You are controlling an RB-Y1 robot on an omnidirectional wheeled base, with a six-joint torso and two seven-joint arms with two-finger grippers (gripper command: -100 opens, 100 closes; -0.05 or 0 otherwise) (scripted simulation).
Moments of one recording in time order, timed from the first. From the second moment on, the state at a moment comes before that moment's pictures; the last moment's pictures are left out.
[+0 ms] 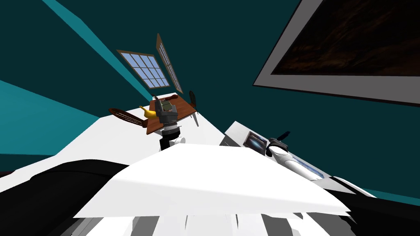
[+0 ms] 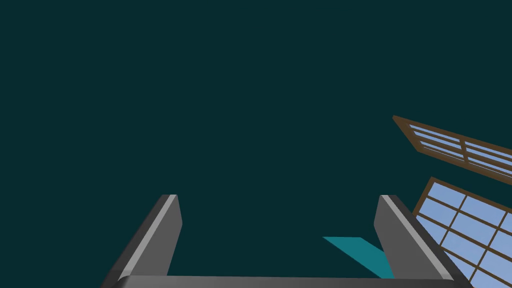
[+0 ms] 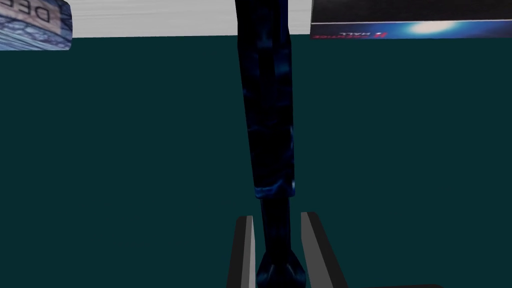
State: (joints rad) left arm 0.52 0.00 0.01 -2.36 0.11 -0.51 -0.05; right arm 0.08 -0.87 0.32 -0.77 1.19 0.52 -0.94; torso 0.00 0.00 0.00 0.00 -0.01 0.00
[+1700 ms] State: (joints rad) left arm 0.52 0.00 0.01 -2.36 0.11 -0.51 -0.05; right arm -0.04 -0.71 0.14 -0.92 1.05 0.52 -0.45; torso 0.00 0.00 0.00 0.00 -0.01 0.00
